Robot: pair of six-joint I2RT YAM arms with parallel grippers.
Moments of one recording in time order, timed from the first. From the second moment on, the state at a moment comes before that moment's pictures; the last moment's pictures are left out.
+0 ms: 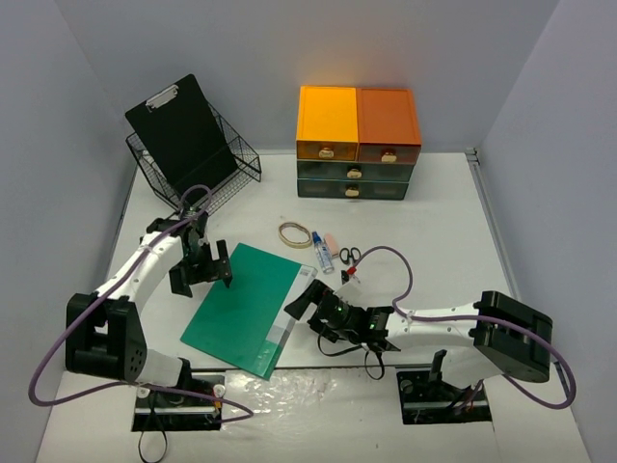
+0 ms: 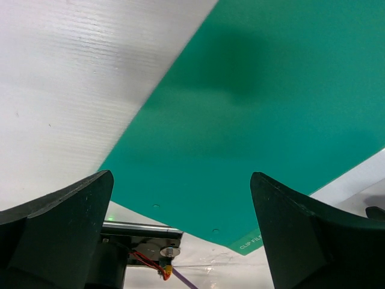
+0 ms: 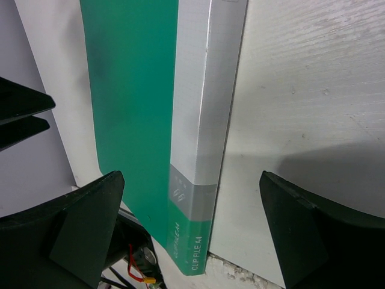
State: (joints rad) left arm -0.17 1.40 1.01 -1.01 0.01 -0.44; right arm 1.18 1.38 0.49 0.16 0.34 1.52
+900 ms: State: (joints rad) left arm -0.01 1.67 1.01 -0.81 0.17 -0.43; right arm 1.18 1.37 0.49 0.19 0.34 1.49
